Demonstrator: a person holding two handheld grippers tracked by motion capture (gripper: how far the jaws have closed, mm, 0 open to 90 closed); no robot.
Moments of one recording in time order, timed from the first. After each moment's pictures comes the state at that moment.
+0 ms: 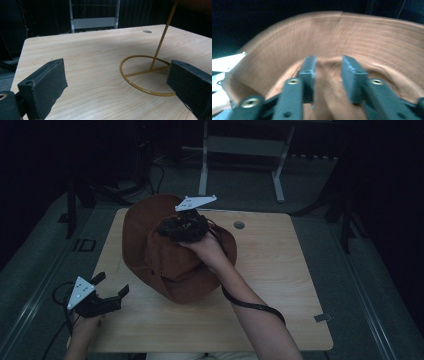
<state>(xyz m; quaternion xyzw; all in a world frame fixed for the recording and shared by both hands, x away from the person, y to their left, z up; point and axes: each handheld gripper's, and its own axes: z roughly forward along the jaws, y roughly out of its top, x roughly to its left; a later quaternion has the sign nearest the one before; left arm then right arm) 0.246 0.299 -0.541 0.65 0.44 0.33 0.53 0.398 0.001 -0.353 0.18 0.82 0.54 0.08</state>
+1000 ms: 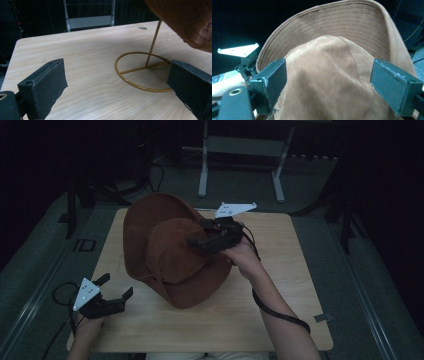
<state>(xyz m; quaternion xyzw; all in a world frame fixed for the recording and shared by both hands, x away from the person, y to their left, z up) 0.246 0.291 -0.546 0.66 0.42 0.33 0.53 0.390 -0.087 -0.360 0.17 0.81 0.56 0.07</state>
